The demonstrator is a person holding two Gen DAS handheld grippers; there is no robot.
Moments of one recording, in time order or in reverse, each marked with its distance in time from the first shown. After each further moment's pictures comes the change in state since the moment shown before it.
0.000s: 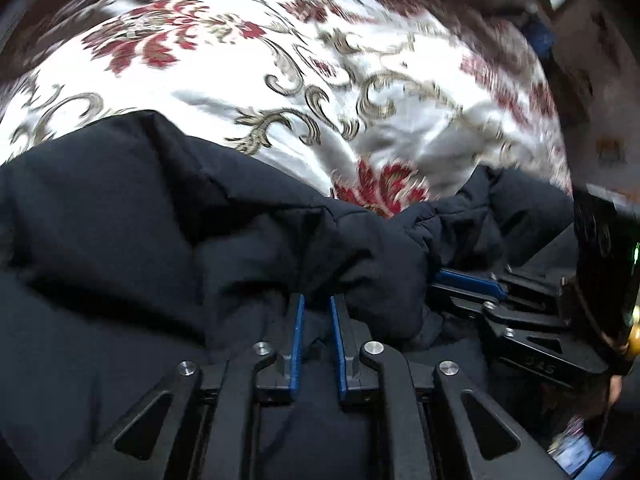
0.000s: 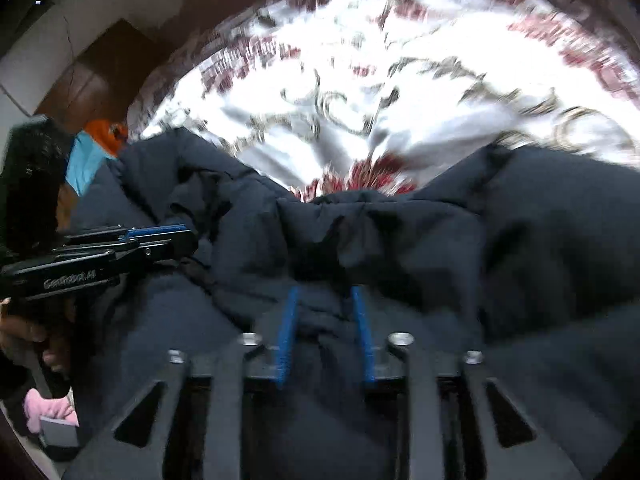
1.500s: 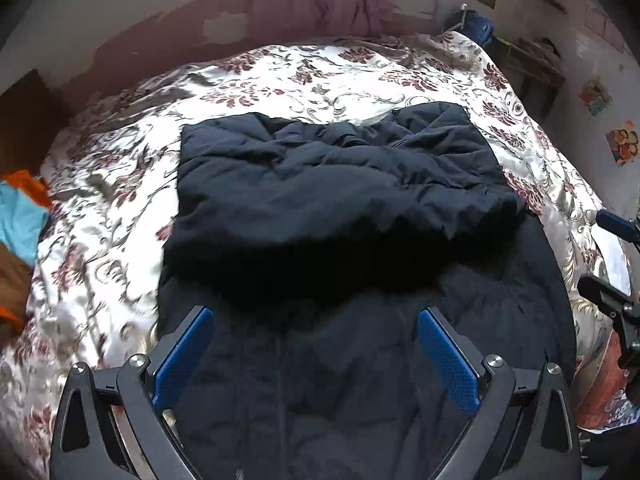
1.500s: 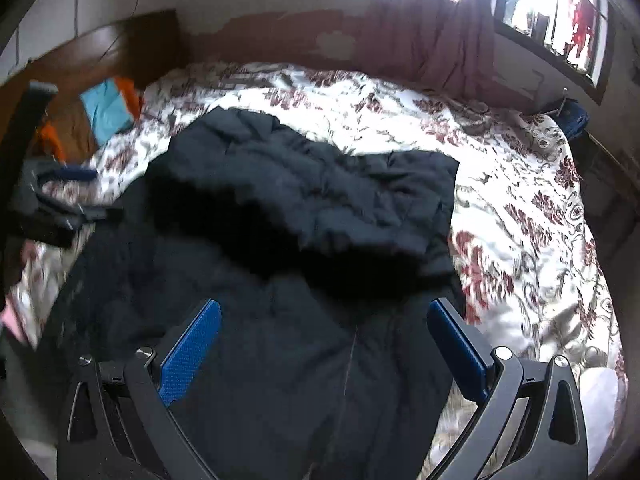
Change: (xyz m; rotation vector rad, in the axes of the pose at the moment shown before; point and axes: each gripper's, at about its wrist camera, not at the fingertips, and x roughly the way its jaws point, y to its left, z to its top) left arm -0.202 -0.045 -0.279 0.197 -0.269 0.254; right arm -0.234 0.099 -0.279 -0.220 -0.248 -0.407
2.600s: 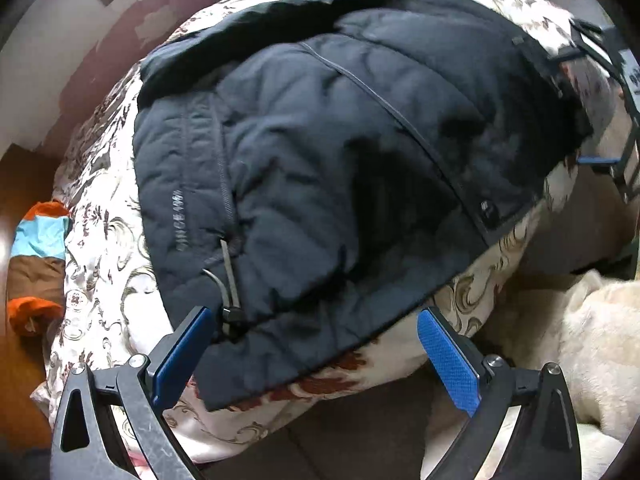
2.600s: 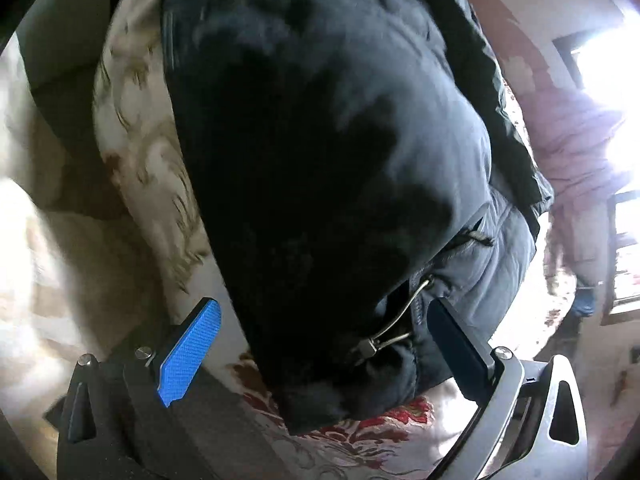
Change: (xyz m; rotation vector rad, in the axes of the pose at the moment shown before) left arm -0.030 -0.059 -0.246 0.416 0.194 0.152; right arm 0.003 0.095 -0.234 -0.920 0.242 -0.141
